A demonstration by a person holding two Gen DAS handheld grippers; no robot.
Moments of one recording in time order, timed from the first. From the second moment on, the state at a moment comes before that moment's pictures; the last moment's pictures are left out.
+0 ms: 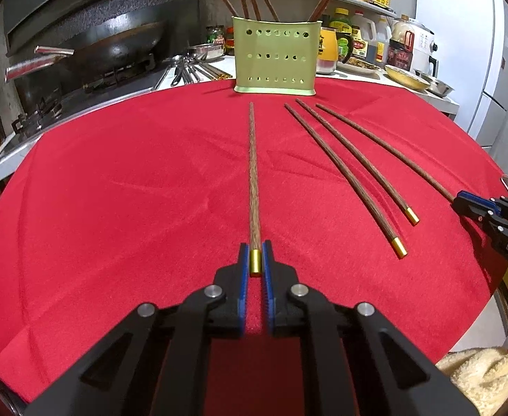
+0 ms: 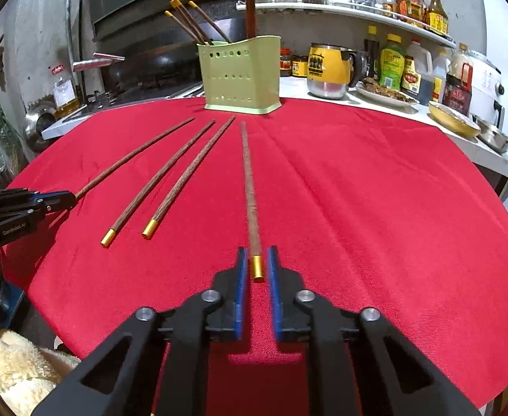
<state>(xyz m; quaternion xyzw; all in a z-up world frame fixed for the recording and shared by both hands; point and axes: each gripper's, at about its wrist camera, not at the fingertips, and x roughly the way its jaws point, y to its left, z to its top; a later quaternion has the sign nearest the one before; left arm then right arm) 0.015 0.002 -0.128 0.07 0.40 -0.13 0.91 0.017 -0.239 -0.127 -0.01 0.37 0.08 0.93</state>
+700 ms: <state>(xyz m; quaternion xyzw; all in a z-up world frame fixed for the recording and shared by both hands) 0.012 0.035 0.014 0.00 0.19 -0.15 0.97 0.029 -0.244 0.001 0.03 0.23 0.09 0.97</state>
